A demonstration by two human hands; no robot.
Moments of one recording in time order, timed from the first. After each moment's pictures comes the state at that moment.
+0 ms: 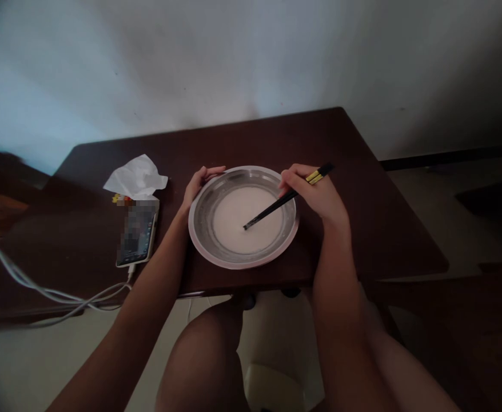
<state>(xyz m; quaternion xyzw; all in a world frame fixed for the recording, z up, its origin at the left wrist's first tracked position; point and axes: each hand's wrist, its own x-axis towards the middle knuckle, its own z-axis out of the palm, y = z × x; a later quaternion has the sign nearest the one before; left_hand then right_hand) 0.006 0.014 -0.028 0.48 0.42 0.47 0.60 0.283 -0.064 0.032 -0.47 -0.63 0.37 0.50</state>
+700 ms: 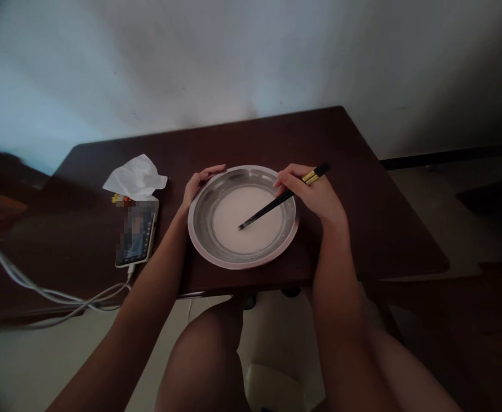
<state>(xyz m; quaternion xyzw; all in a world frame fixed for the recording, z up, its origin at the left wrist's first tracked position) 0.006 0.013 -0.026 0.49 0.40 0.48 0.61 0.283 -0.064 0.031 -0.46 -0.64 0.36 0.50</state>
